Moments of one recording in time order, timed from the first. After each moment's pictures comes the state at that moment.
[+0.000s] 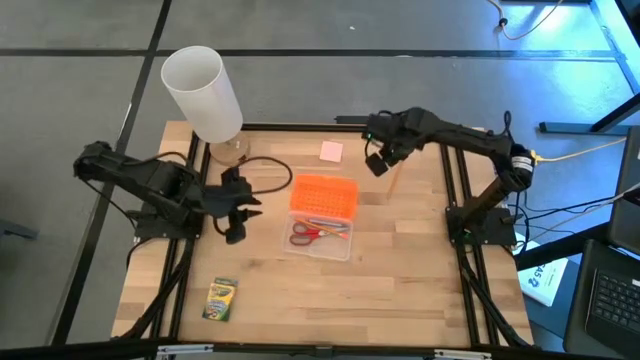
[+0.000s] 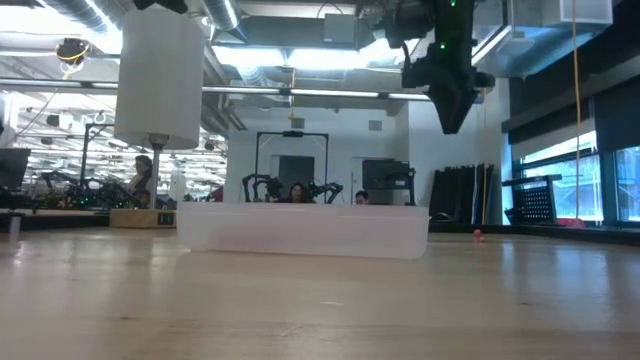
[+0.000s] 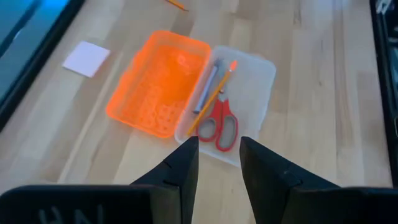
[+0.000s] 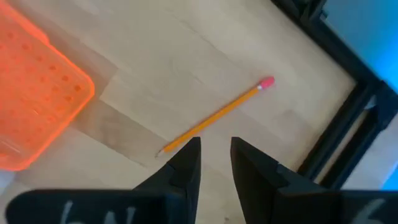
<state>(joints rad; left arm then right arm) -0.33 1.05 1.18 -0.98 -0.38 -0.46 -0.40 1.63 1.51 -1.36 0.27 0.54</state>
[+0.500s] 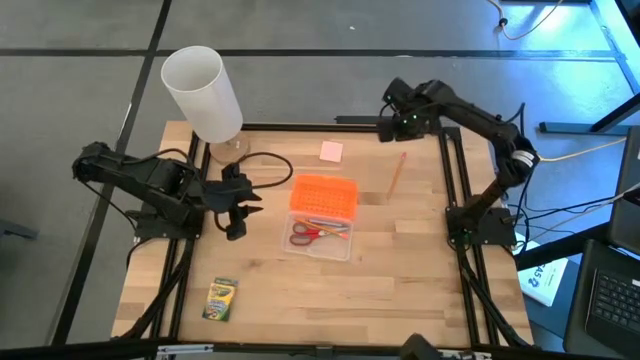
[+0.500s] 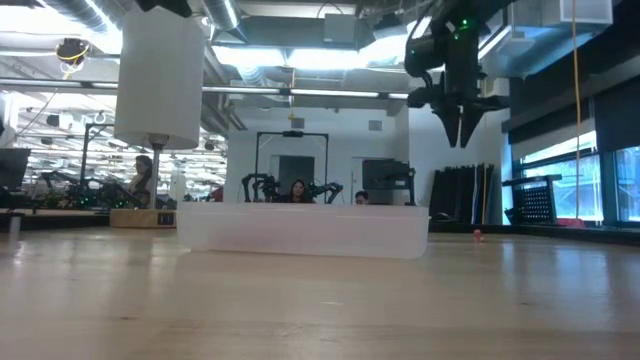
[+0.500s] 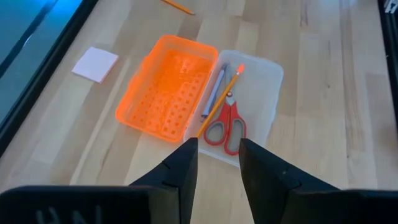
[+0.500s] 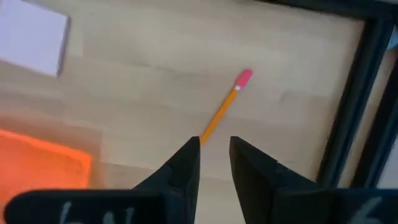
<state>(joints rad) -0.29 1.04 1.18 -0.98 -0.38 -0.41 -0.74 1.64 1.51 -1.30 0.08 0.66</state>
